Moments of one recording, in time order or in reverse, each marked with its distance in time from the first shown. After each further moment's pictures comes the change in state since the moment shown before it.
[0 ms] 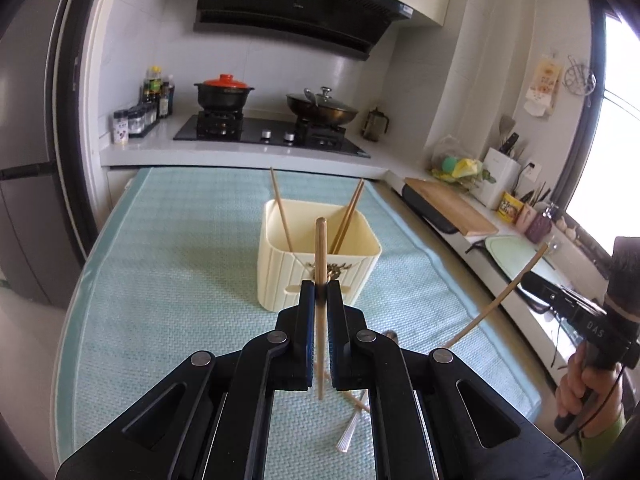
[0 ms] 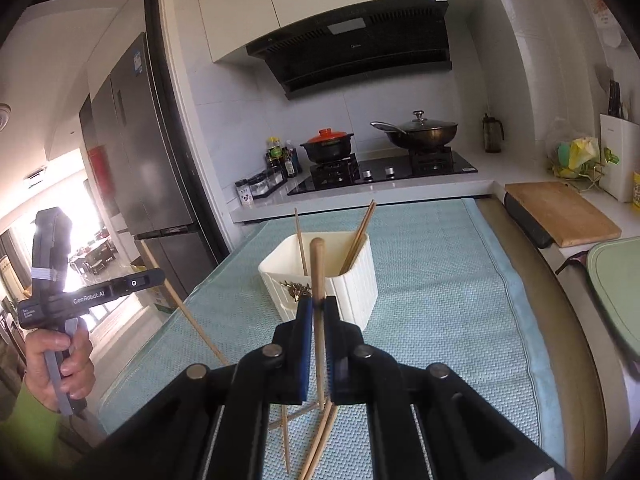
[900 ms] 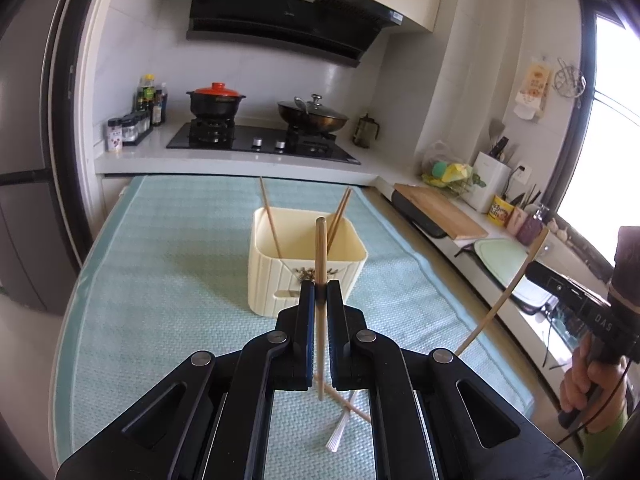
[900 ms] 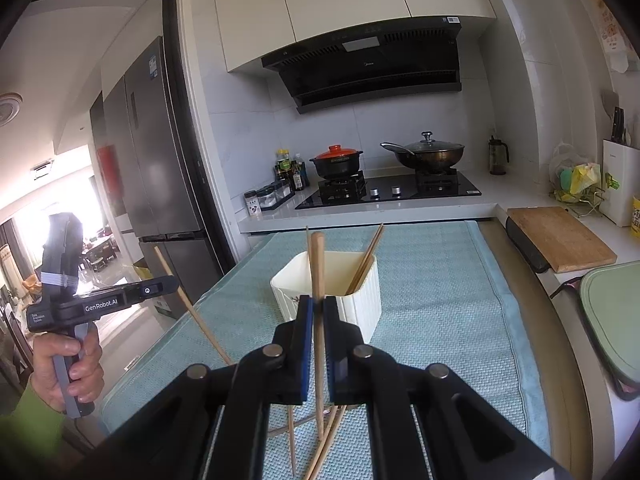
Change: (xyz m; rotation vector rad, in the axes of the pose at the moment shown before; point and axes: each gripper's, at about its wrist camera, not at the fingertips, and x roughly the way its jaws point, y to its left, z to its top) left arm -0.007 -0.005 0.000 0.009 -0.021 -0.024; right arm -0.013 0.008 0.008 -0.044 -0.042 0.011
